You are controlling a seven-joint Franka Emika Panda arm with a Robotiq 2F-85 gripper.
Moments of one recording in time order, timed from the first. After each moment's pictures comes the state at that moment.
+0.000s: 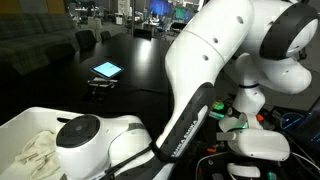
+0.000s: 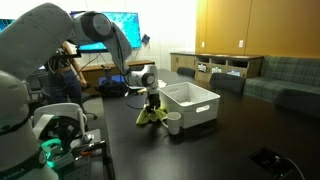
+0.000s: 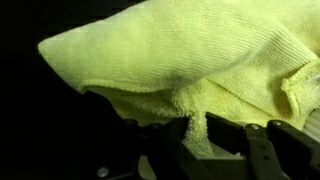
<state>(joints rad) 0.66 0.84 -0.07 -1.68 0.00 2.52 1.59</state>
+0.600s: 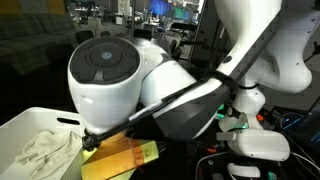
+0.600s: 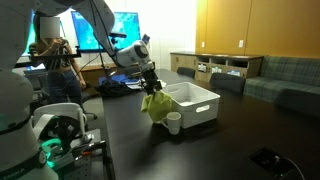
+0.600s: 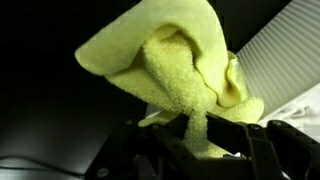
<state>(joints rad) 0.80 0.42 -0.21 -1.92 -0.43 2.25 1.91</state>
